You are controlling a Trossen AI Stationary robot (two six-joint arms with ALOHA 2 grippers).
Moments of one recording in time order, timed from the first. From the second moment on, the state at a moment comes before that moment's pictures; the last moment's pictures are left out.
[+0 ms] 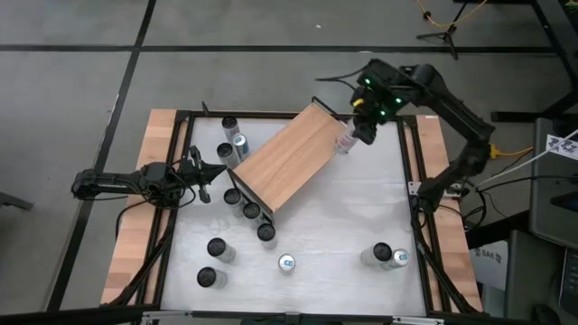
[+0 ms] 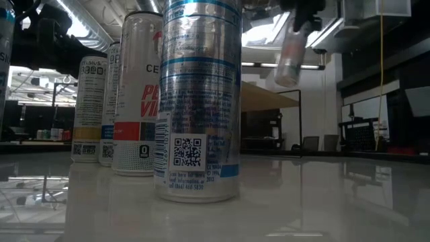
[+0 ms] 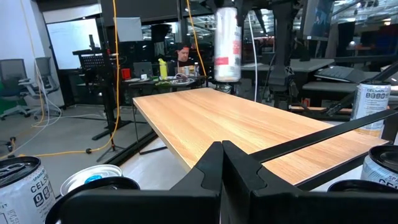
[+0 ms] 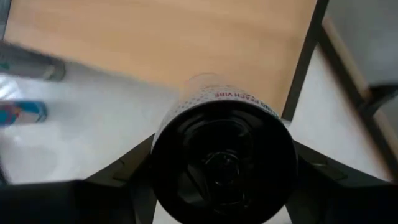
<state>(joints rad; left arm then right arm) -0.02 0.00 0.01 0.06 -0.38 0.06 -0.54 1.60 1.99 -1.57 -0.17 -0.05</state>
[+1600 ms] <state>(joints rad) -0.02 0.00 0.01 0.06 -0.38 0.05 -0.61 1.74 2.15 -1.57 -0.16 -0.17</state>
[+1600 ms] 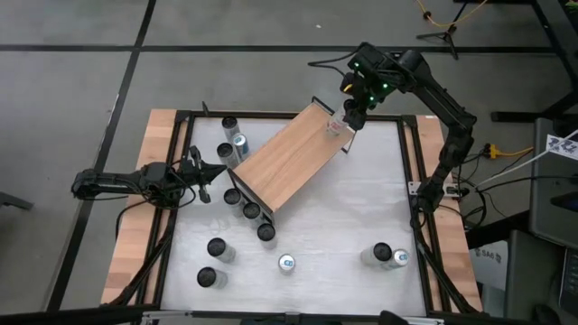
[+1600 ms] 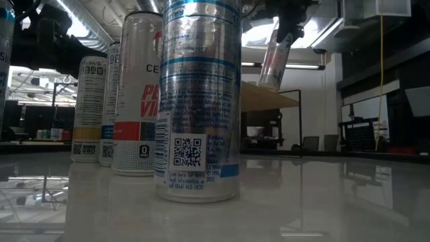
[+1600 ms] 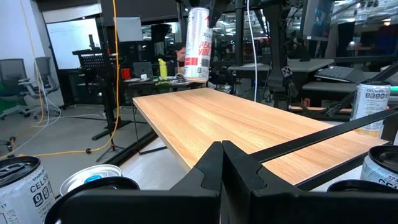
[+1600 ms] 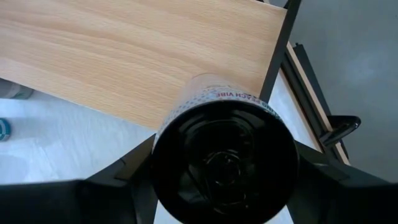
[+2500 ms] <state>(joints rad) -0.02 0.00 0.01 0.06 -0.38 0.05 -0.61 1.75 2.05 -1.56 -0.18 -0.16</state>
